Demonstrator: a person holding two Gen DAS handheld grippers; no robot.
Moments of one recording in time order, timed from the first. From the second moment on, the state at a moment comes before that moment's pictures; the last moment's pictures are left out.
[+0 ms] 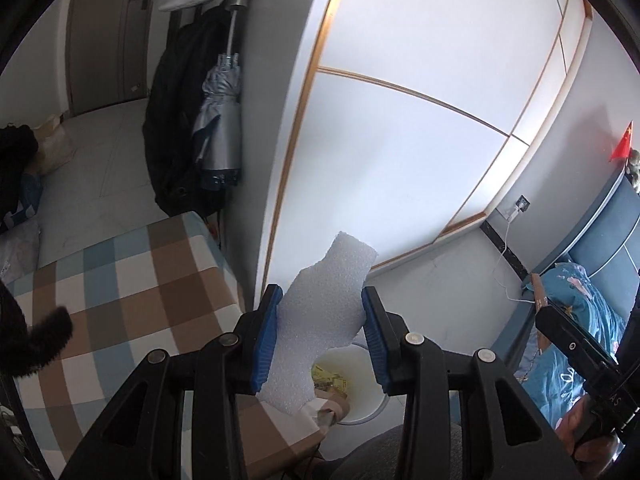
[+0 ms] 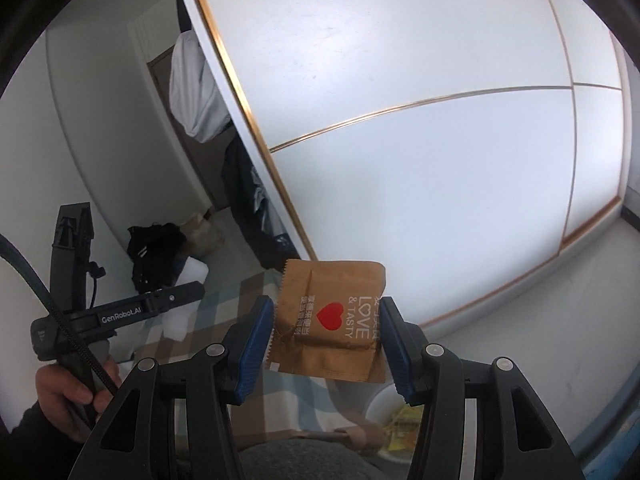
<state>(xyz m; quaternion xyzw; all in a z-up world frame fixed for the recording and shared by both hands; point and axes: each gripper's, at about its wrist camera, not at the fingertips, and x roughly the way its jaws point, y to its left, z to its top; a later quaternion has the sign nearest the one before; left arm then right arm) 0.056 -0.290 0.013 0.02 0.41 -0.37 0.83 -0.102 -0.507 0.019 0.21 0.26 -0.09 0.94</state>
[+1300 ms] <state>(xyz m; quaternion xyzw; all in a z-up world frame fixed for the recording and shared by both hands) 0.070 -0.444 -0.168 0.15 0.67 -0.41 0.60 -0.036 -0.572 -0.256 0.35 0.52 -0.08 0.77</state>
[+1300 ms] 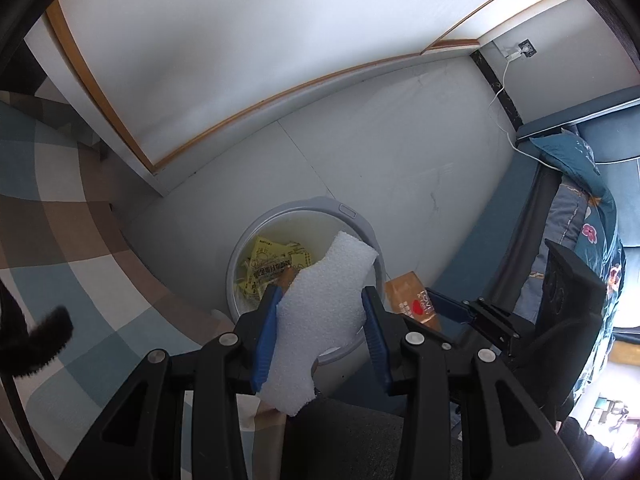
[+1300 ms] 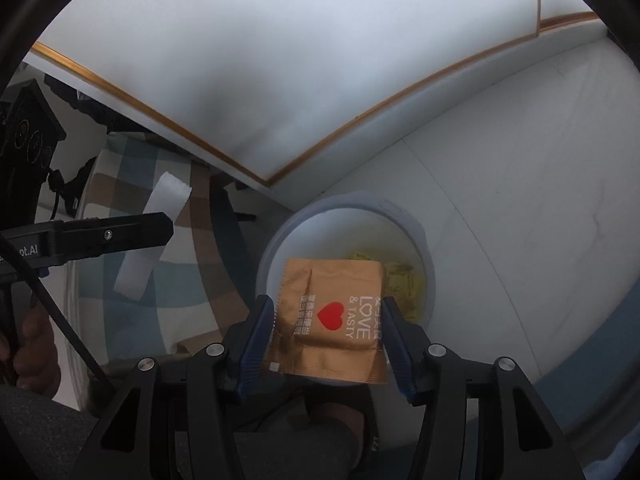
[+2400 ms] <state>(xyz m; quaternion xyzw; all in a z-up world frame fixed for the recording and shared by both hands) 0.062 -0.465 -0.203 0.20 0.72 -0.39 0.55 -0.079 -0.611 -0.263 0.38 0.50 -0.18 0.76</state>
